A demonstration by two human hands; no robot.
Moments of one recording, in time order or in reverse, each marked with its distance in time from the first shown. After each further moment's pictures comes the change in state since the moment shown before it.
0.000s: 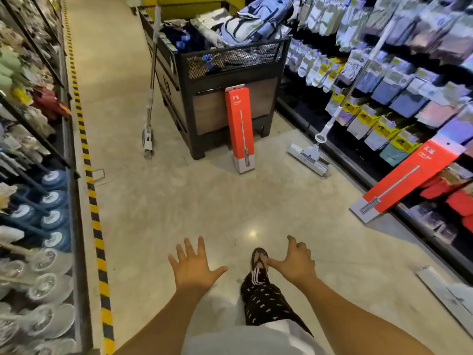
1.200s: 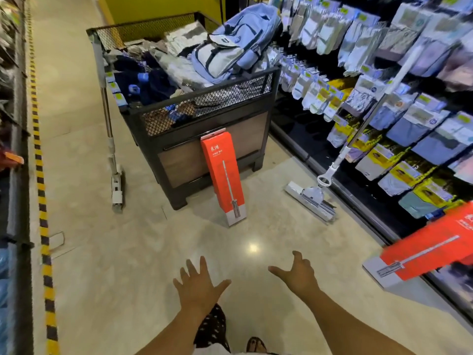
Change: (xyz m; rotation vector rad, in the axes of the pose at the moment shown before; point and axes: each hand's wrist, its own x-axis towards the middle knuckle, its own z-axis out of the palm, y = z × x) left_hand 0.386 0.182 -0.173 -0.128 -0.174 -0.043; right_hand 0.394 -0.108 -0.200 0.295 -0.091 0.155
